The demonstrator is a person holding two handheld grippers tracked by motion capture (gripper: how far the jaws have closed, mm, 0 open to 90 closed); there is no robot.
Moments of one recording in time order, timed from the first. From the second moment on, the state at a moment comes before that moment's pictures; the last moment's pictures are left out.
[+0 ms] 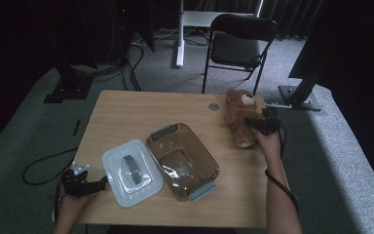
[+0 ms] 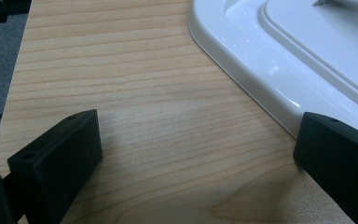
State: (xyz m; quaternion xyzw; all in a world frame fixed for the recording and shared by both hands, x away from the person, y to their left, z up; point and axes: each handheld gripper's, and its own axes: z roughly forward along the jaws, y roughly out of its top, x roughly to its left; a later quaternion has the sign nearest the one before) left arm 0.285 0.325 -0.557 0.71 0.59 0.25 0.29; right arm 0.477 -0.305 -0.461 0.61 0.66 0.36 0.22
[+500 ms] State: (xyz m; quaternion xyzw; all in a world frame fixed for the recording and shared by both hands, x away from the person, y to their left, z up) left arm 0.285 0.325 -0.557 0.71 0.59 0.25 0.29; right arm 0.502 -0.305 -0.487 0.64 0.67 0.34 0.17
